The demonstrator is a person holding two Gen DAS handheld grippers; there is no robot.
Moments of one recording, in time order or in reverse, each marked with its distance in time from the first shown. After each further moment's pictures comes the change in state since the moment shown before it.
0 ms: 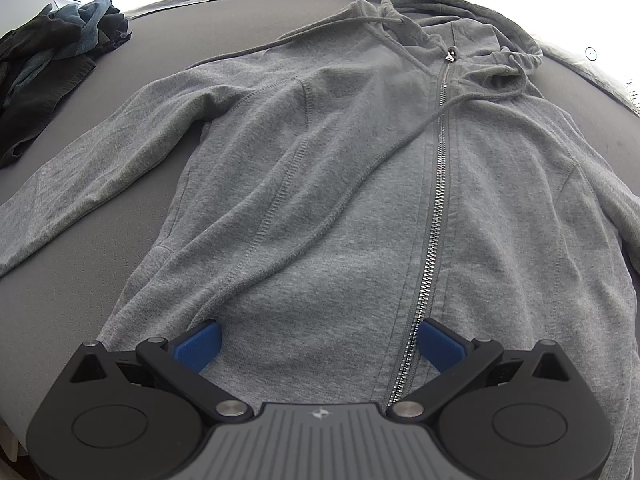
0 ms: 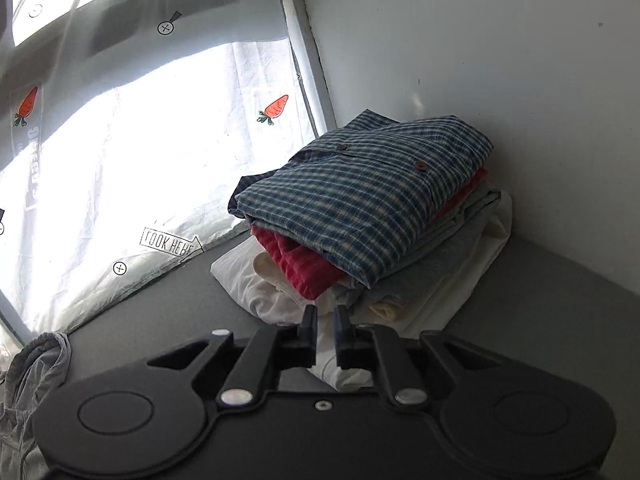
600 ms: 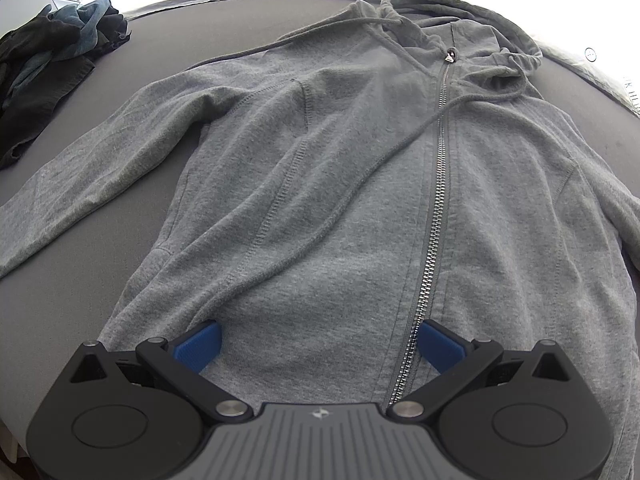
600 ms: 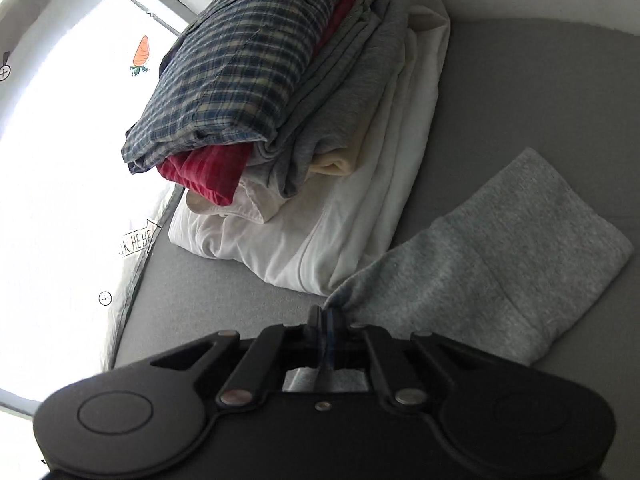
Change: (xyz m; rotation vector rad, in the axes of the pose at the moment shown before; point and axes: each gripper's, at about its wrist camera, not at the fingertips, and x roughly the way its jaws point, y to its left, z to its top) left arm 0.000 0.000 0.001 0.000 0.000 -0.002; right arm 0.056 -0.036 -0.037 0.517 0.175 0.102
